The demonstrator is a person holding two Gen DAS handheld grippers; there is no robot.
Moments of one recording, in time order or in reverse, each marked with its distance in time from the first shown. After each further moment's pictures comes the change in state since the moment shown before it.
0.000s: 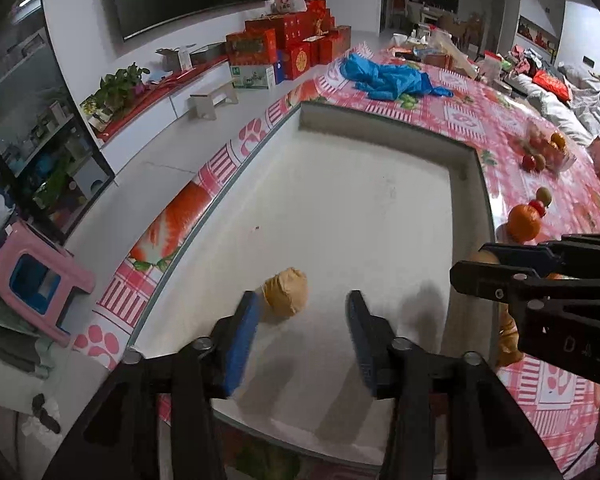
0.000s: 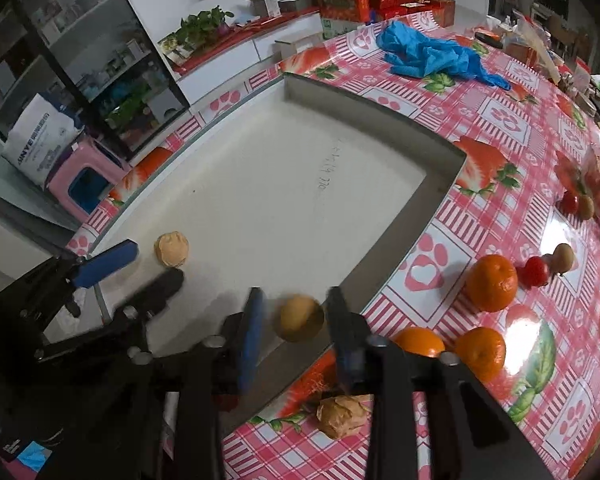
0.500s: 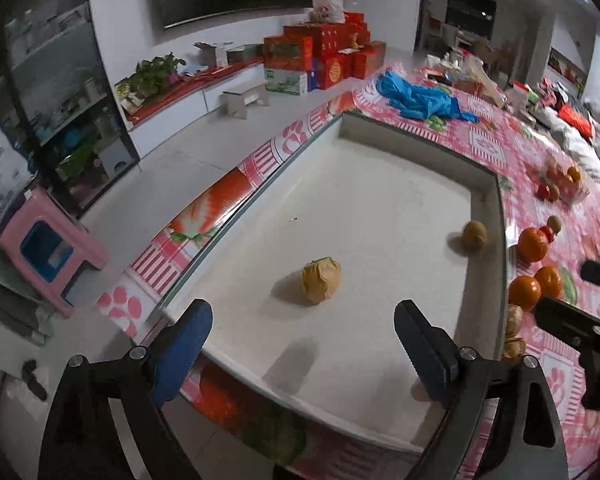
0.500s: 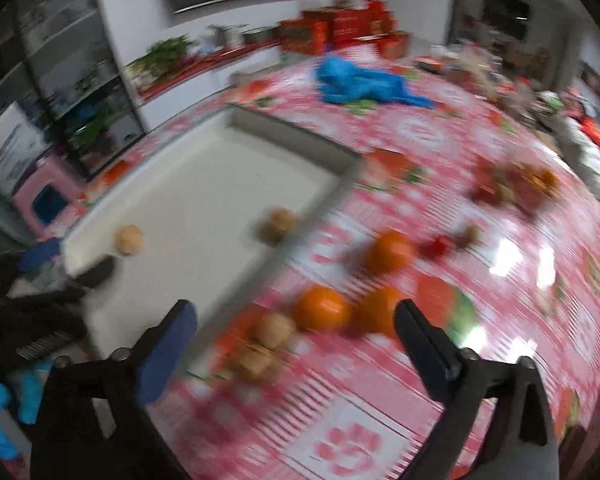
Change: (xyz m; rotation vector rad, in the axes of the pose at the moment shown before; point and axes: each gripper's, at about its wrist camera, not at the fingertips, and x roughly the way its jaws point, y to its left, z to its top) left arm -0.022 0.014 -0.015 -0.132 -0.047 0.050; right arm -0.055 -0.031 -0.051 0.042 -0.143 -0.214
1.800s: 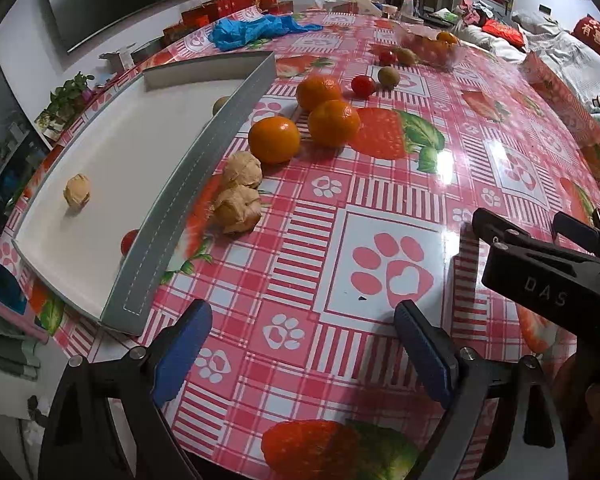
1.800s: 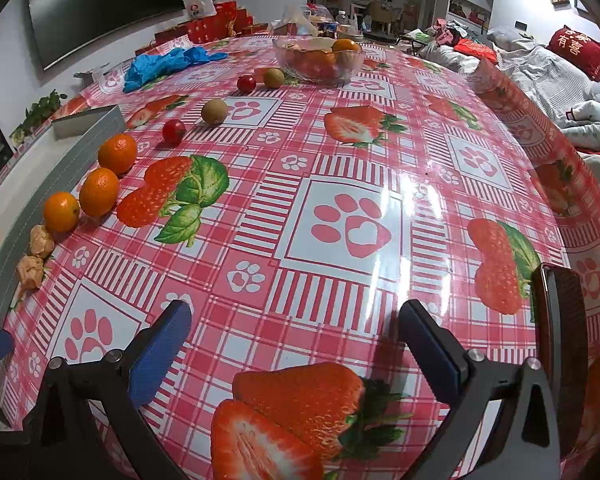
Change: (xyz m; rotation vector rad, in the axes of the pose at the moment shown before) left arm -0.023 -0.178 -0.099 0.262 0.134 -0.128; right arm -0.005 -0.133 -0.121 0.339 -0.024 -0.271
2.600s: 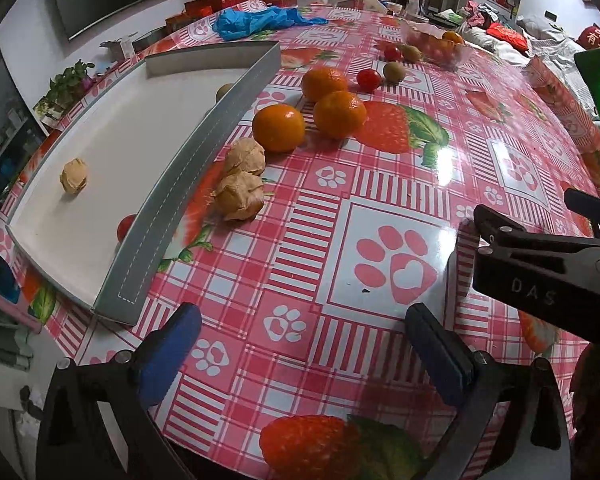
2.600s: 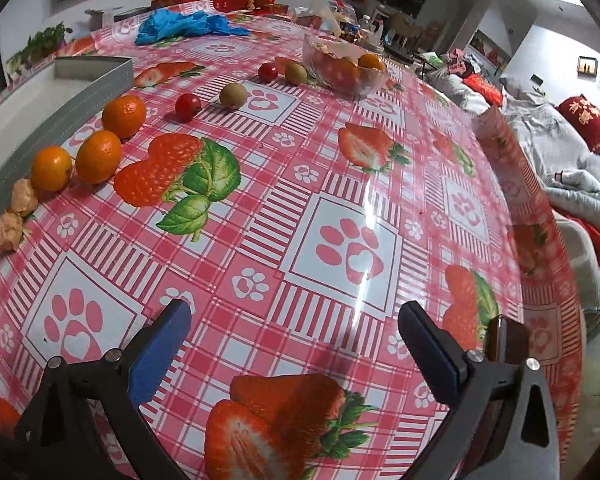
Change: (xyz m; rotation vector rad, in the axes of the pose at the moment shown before) left arm 0.003 0.004 -0.001 -0.032 0.021 -0.019; right arm -0.005 0.031 0.016 -0.220 0.061 -0.168
